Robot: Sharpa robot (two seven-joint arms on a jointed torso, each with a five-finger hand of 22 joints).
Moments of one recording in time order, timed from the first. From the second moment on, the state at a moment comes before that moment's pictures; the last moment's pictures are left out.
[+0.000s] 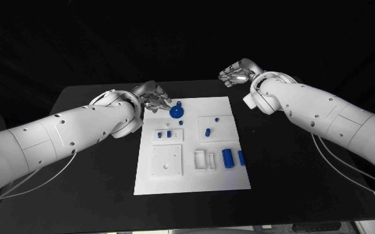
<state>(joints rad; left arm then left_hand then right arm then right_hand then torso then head) 1.30 -0.55 -0.15 1.19 -1.05 -0.31 -0.07 1.38 0.00 0.12 -0.18 0.15 1.08 0.09 0.07 0.18 1.31 0.04 0.06 0.08 1.21 -0.03 0.91 0.53 0.06 1.17 -0.05 0.30 1.26 1.11 -0.66 0.26 1.07 -1.03 -0.33 -0.06 1.13 -0.11 0.43 -0.08 0.47 1.01 0.15 0.06 0.06 1.15 0.12 0.08 0.06 1.19 0.11 0.09 0.07 0.08 1.11 0.10 0.07 0.07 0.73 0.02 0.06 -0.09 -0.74</state>
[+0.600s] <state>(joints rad) 1.29 -0.48 -0.17 1.12 -1.26 -0.35 0.08 1.40 0.01 0.11 -0.27 0.16 1.12 0.09 0.07 0.07 1.19 0.08 0.06 0.06 1.28 -0.02 0.68 0.42 0.08 1.19 -0.04 0.19 1.24 1.11 -0.66 0.26 1.08 -1.02 -0.32 -0.06 1.13 -0.11 0.43 -0.08 0.47 1.01 0.15 0.06 0.06 1.15 0.12 0.08 0.06 1.19 0.10 0.09 0.07 0.08 1.11 0.10 0.07 0.07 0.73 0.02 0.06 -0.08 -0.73</state>
